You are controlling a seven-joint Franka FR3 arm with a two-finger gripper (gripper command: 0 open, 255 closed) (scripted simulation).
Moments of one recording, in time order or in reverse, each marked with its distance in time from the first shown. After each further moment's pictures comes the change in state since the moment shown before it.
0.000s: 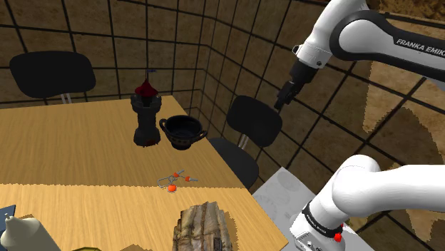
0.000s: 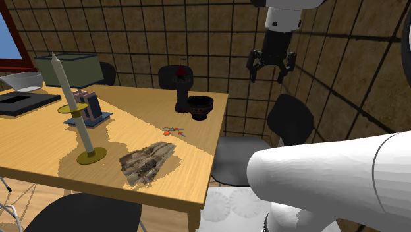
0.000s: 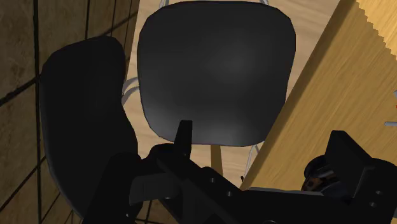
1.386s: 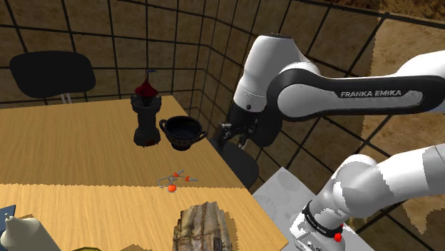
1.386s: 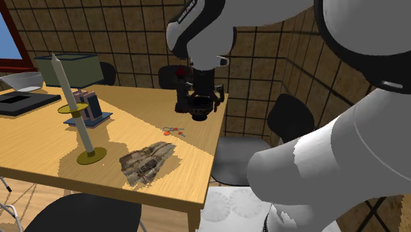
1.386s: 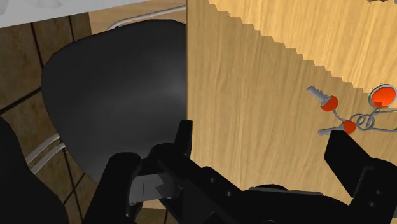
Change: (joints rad) arm 0.031 0.275 0.497 -0.043 0.219 0.303 0.644
